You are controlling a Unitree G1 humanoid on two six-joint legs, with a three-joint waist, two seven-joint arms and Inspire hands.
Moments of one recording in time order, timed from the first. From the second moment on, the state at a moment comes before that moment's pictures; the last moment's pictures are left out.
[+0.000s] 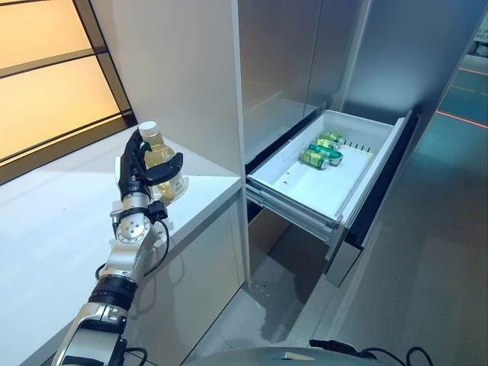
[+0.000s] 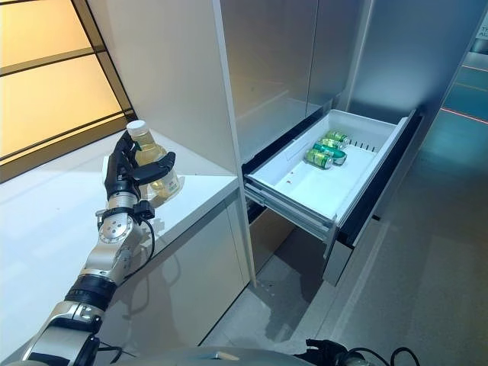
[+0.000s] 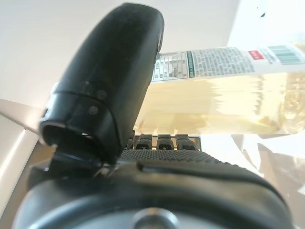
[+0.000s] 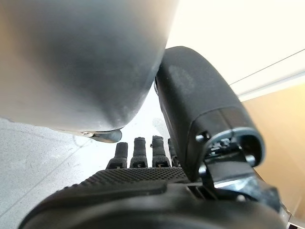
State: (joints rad) left arm -0.29 0.44 -0.08 0.38 -0.43 -0.24 0.36; right arm 0.00 -0.26 0.28 1.23 0.16 0.06 0.22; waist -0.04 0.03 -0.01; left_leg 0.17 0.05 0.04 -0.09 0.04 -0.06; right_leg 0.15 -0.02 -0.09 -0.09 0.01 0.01
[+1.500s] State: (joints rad) left arm -0.20 0.48 -0.22 -0.25 -0.70 -0.17 -0.26; right arm -0.13 -0.55 0.18 -0.25 0.38 0.14 0.29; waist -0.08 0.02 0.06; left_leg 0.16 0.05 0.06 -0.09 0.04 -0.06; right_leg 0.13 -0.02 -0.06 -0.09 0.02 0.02
